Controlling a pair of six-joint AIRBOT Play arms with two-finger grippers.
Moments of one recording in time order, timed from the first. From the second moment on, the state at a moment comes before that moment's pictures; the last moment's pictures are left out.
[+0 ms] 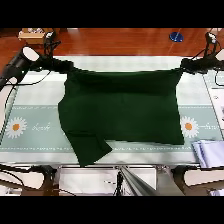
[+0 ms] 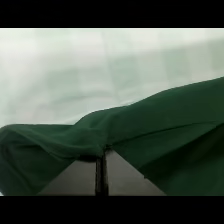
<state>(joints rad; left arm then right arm) -0.02 -1.65 1.47 1.04 -0.89 -1.19 -0.23 -1.61 1.50 -1.27 0.93 1.44</state>
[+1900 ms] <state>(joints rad) 0.56 -1.14 0.57 1.00 -1.46 -1.14 -0.68 -1.07 0.85 -1.18 1.34 1.28</state>
